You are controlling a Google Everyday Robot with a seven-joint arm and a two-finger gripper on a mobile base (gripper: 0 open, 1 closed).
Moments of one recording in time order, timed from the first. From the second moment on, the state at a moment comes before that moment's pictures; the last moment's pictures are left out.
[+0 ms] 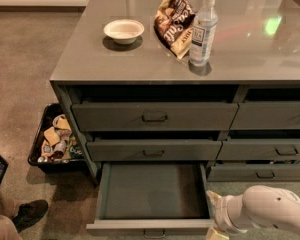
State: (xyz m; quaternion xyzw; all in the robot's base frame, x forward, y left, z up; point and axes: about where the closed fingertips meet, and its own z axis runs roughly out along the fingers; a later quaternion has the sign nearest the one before) arm 0.366 -0.188 0.490 -0.58 0.79 0.10 0.19
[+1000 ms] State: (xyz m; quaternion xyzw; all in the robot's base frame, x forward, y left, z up) arm 0.383 -0.203 0.462 -0.57 0.78 0.12 0.20
